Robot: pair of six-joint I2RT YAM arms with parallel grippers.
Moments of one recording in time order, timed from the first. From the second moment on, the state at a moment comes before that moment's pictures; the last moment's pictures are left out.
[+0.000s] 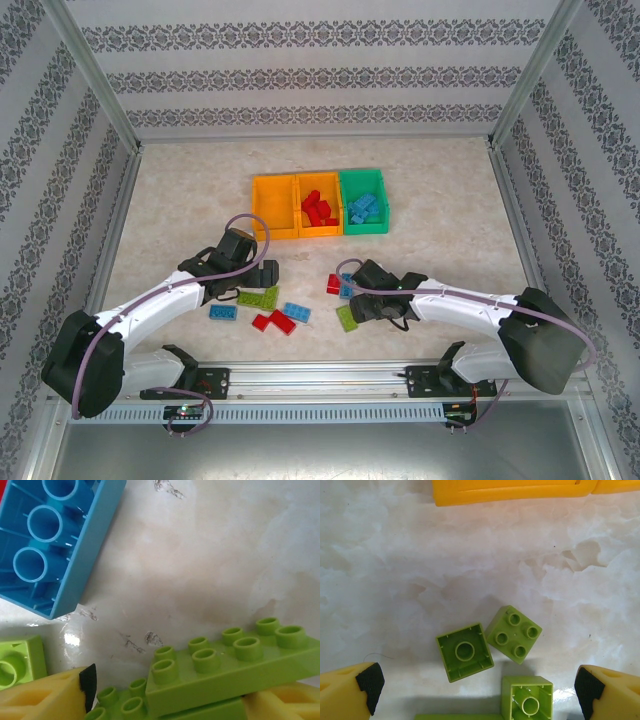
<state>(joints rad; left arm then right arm) -0.50 1.21 0.65 -0.44 -0.08 -0.48 0.83 1.31 0.58 -0.52 0.13 0.54</state>
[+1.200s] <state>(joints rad) -0.50 1.21 0.63 -0.42 -0.12 -0.49 0.85 1.56 1.01 -0.53 0.09 0.49</state>
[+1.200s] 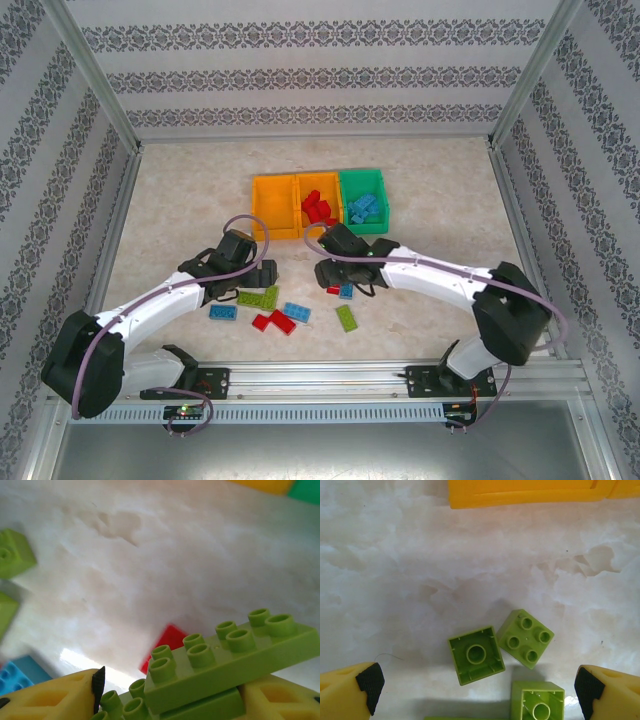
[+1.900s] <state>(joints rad) -0.50 1.21 0.62 -0.41 -0.15 -0.50 0.86 1.92 1.23 -0.49 -0.04 0.37</state>
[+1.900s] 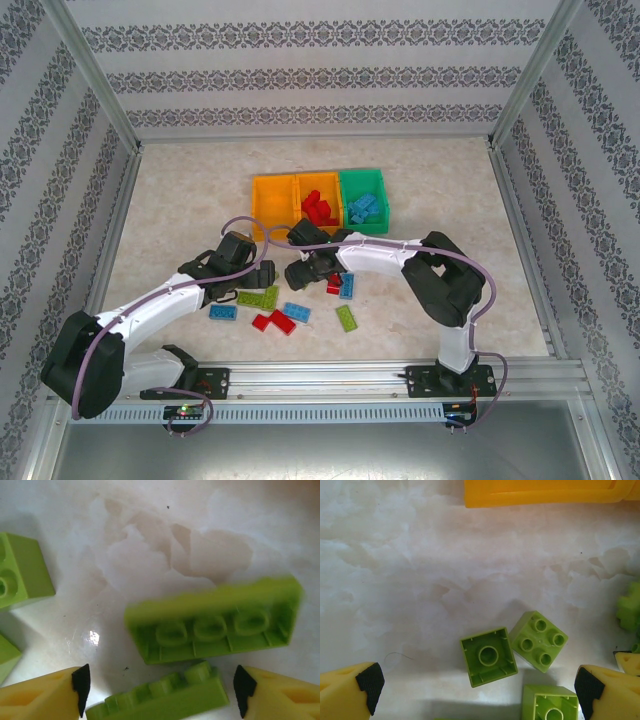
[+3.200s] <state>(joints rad) -0.50 1.22 0.62 -0.41 -0.16 -0.50 0.86 1.96 1.29 -0.62 0.01 0.39</state>
